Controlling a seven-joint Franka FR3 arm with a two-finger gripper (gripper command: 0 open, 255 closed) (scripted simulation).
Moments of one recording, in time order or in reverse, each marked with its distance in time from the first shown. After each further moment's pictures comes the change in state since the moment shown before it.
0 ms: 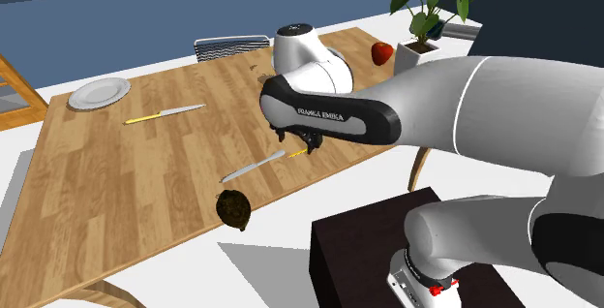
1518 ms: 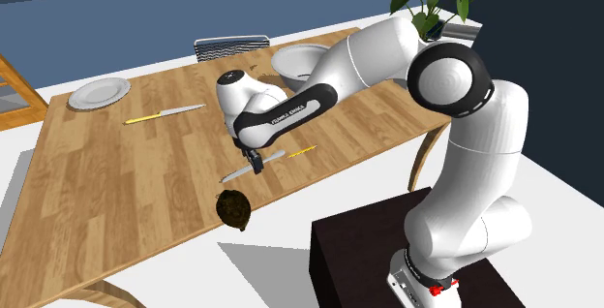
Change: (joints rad) arm 0.008 0.948 0.234 0.378 -0.778 0.202 1.130
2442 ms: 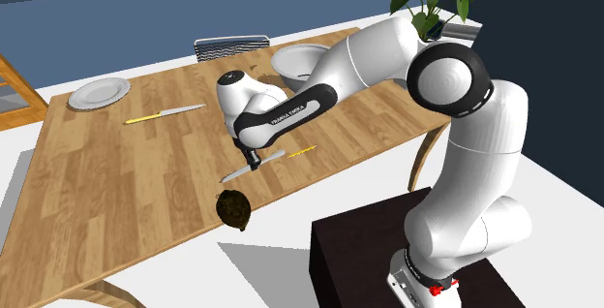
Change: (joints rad) arm 0.002 0.002 -0.002 -0.001 -0.003 0.003 0.001
